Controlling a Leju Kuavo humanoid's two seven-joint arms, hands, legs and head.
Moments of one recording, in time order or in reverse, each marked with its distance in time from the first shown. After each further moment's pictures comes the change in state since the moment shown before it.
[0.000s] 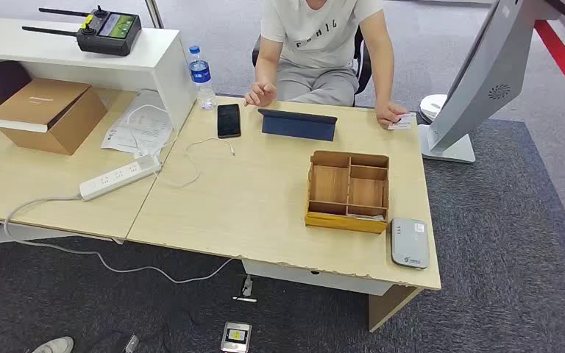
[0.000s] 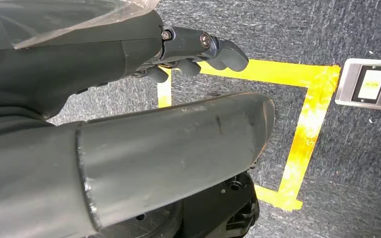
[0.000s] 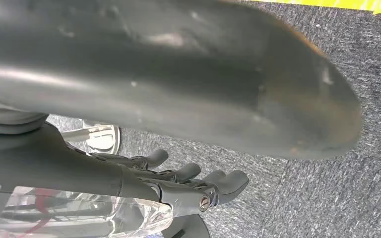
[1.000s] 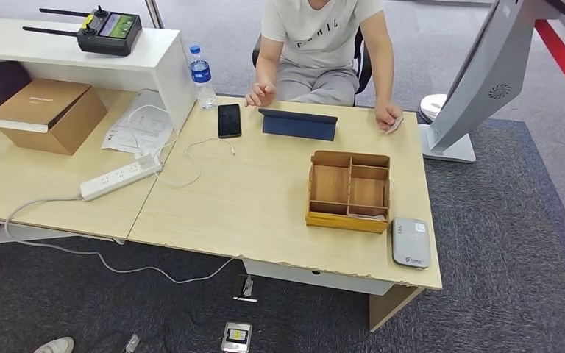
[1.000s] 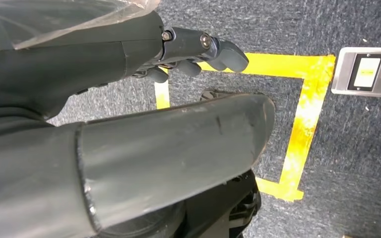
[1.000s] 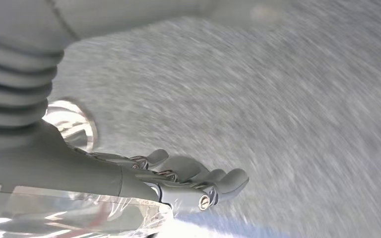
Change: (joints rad) left arm -0.001 0.010 -0.016 0.000 -0.015 -0.053 -0.018; right arm -0.042 -0.257 -0.133 -0.014 -0.202 -0.011 -0.145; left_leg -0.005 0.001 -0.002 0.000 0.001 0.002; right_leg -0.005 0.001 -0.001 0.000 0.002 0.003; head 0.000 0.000
